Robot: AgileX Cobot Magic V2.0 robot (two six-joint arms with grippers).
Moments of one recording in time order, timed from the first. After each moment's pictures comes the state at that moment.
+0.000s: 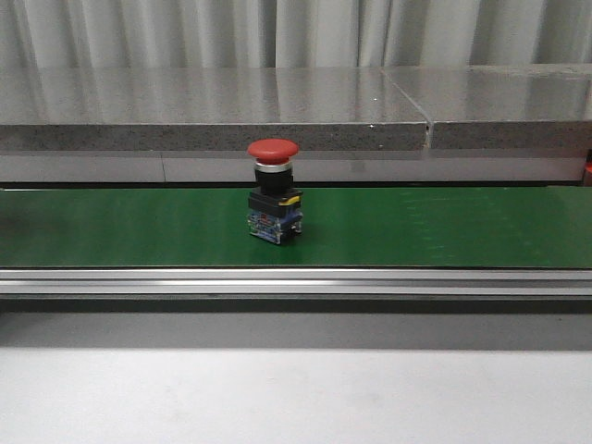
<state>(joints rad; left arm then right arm) 0.04 1.66 -1.37 -0.13 0.96 0.00 0.01 -0.01 0.03 -0.07 0.08 -0.02</state>
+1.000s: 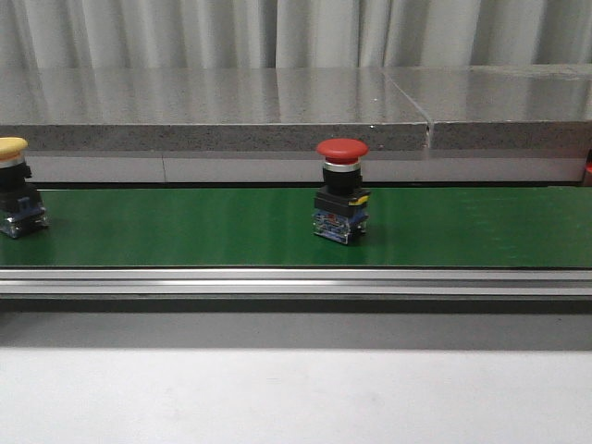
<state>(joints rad) -0.15 0.74 -0.68 -0.13 0.51 0.01 0.01 -0.01 0.03 -0.07 0.04 -0.02</state>
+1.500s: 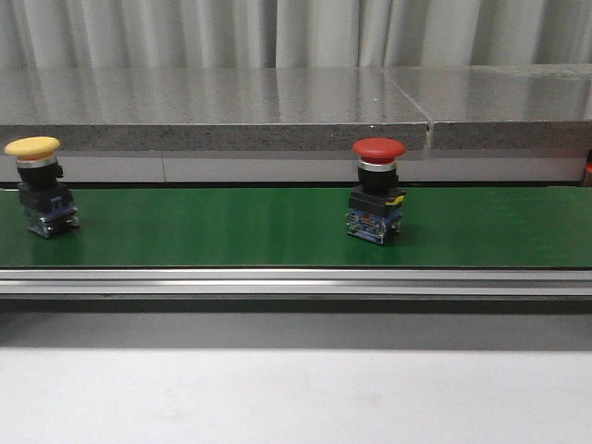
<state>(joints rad) -0.15 0.42 -0.43 -0.13 0.48 0.01 0.01 -0.01 -0.07 -0.01 0.07 -0.02</state>
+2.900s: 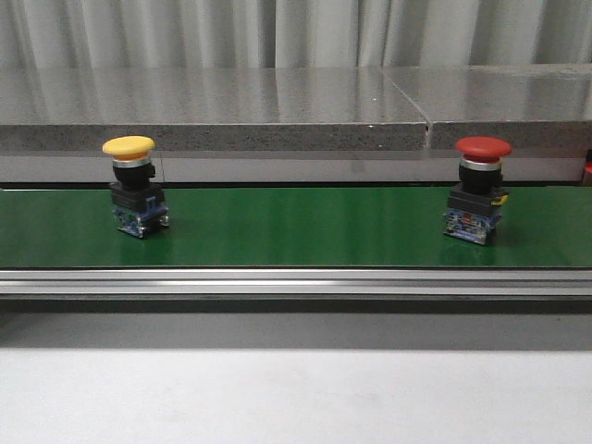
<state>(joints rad) -0.15 0.42 -0.43 -0.13 0.48 0.01 0.01 0.87 -0.74 0.19 0.71 -0.11</state>
